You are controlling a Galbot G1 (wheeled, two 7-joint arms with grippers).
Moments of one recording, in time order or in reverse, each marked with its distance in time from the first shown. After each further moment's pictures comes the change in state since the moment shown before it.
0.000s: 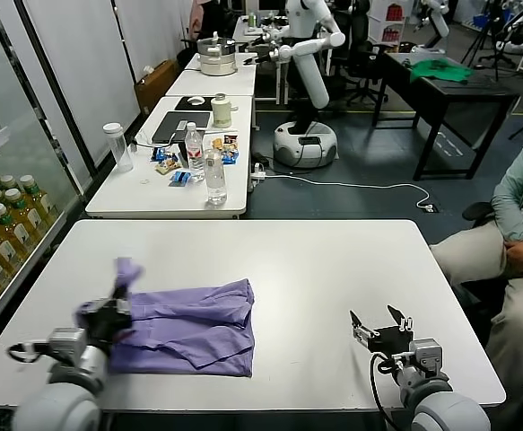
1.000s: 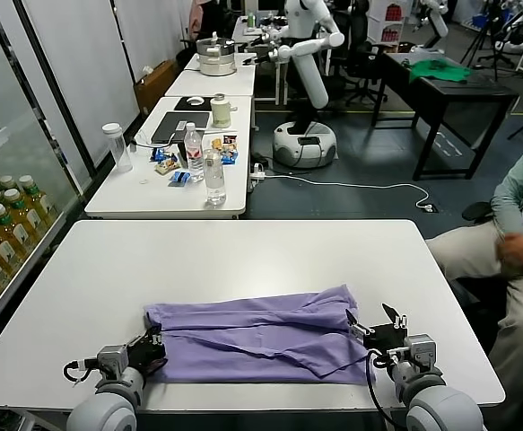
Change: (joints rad) left arm -0.012 0.018 0.098 0.204 -0.079 0.007 -0.128; right arm 0.042 0.003 -0.032 -0.036 0.013 0.001 -0.001
